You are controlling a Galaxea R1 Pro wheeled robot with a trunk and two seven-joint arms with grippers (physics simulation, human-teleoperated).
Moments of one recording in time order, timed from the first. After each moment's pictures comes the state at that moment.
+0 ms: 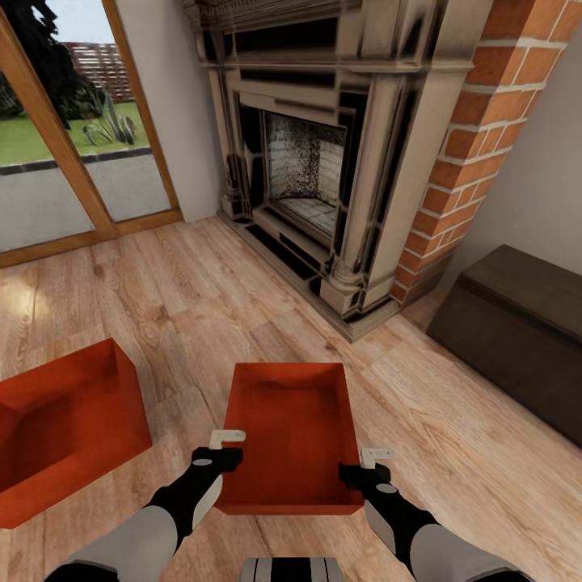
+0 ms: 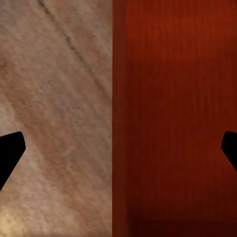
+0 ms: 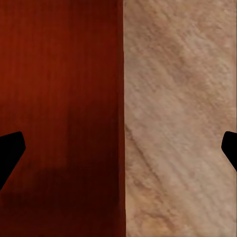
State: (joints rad) left arm -0.70 -0.10 -0.14 -0.31 0.07 0.10 0.20; right arm -0.67 0.09 0.18 -0.19 -0.16 -0.08 -0.13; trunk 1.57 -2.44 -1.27
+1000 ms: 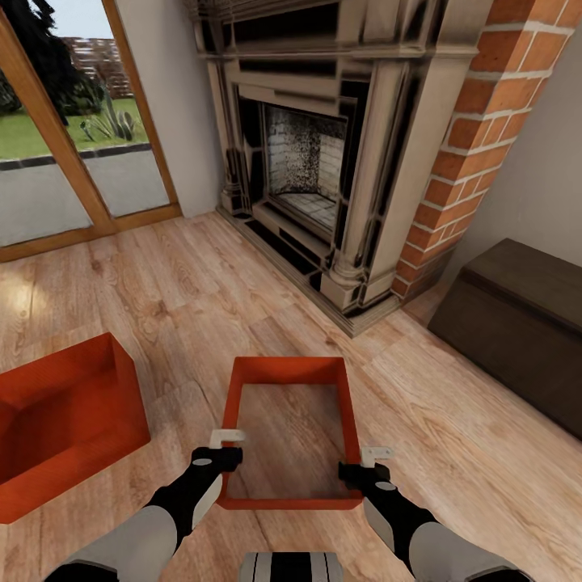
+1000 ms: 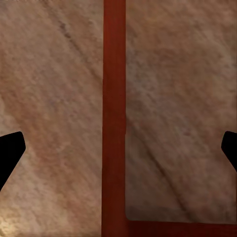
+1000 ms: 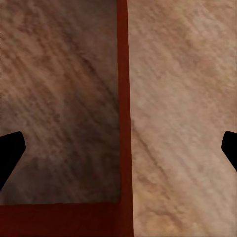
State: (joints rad) left arm -0.70 -0.10 -0.13 -0.31 0.08 0.10 0.20; right arm -0.68 0.09 0.18 -0.19 -0.17 -0.06 -0.14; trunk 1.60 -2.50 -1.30
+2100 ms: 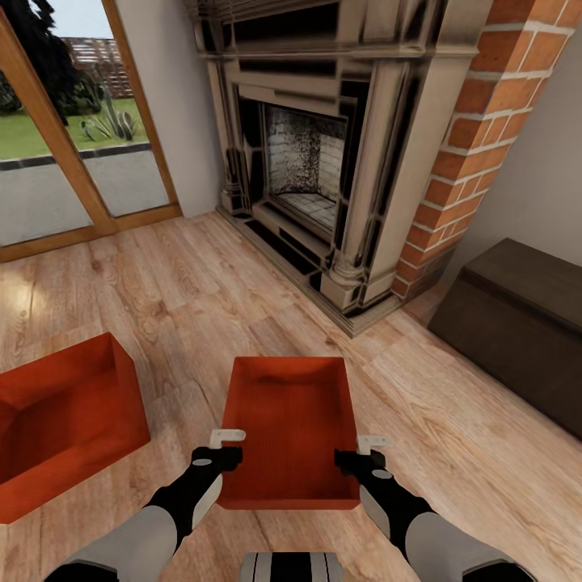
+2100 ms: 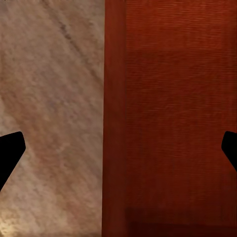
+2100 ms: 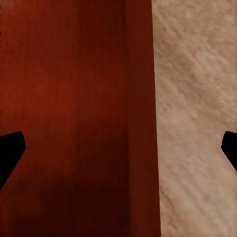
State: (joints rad) left arm -0.70 -0.10 -0.13 -0.31 0.08 0.09 0.20; right arm -0.69 0.10 0.18 -0.24 -0.16 -0.06 -0.14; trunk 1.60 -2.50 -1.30
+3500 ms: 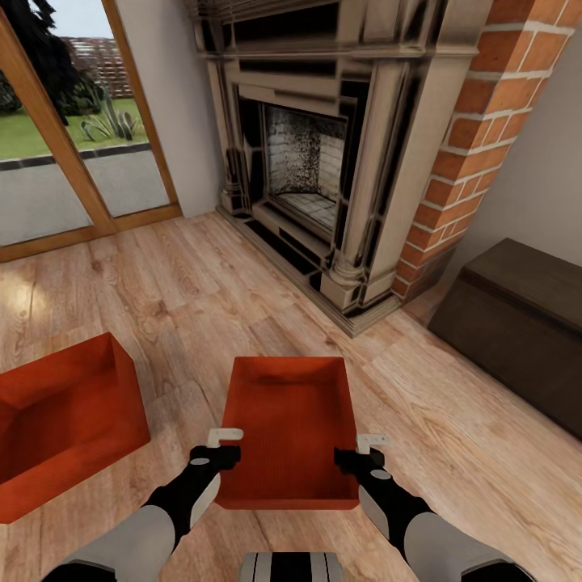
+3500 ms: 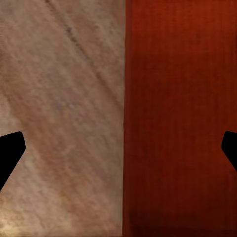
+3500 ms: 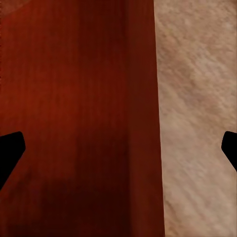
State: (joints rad) left arm -0.70 -0.09 -0.13 -0.31 0.08 0.09 0.20; right arm -0.69 0.10 0.18 -0.23 -0.16 -0.08 -0.15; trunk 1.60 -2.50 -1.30
